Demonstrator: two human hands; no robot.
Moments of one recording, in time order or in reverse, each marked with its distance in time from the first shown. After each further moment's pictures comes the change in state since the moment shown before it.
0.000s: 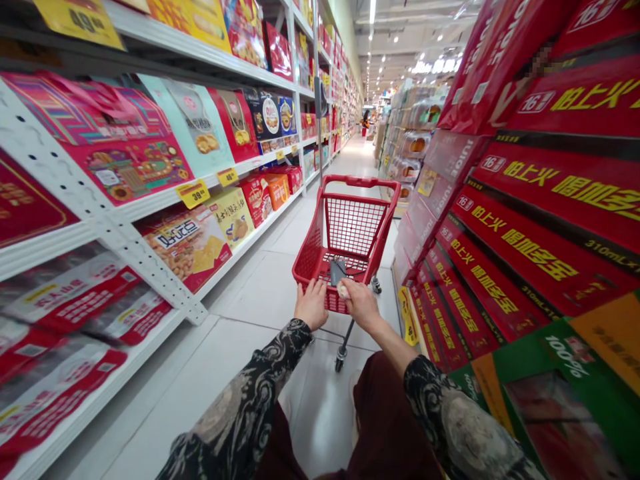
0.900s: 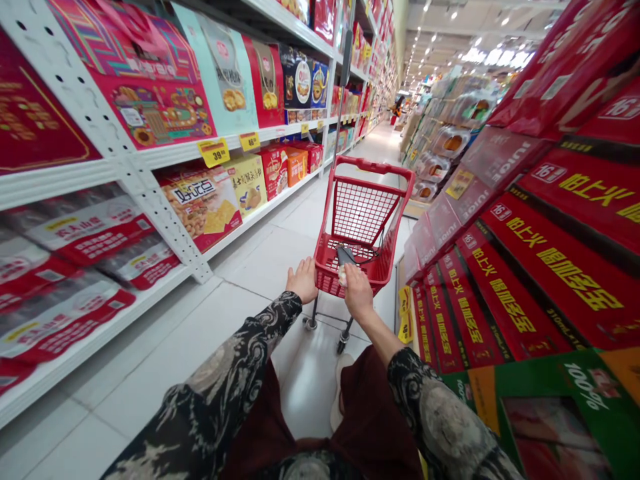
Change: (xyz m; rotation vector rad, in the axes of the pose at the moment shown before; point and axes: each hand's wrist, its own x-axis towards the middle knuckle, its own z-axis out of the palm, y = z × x) left_hand -0.004 -0.038 0.007 -0.114 -0.037 -0.225; right_hand 0.001 -0.009 0.045 -0.123 0.112 -0.063
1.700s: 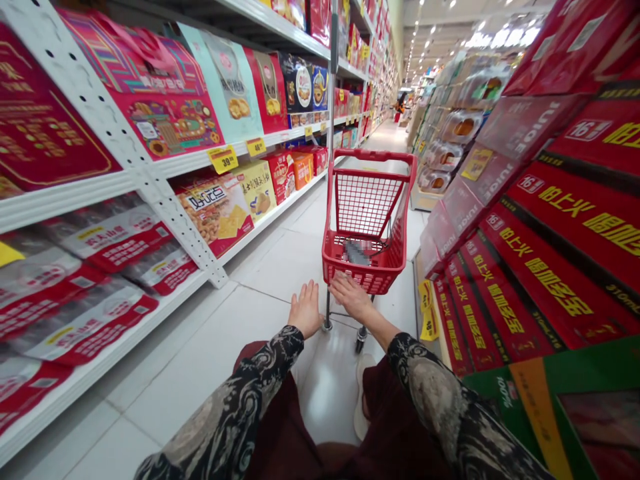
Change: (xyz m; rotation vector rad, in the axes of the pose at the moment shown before) left_hand -0.065 -0.015 0.057 0.025 -0.048 -0.025; right_hand -0.029 -0.015 0.047 0.022 -0.185 -0.525
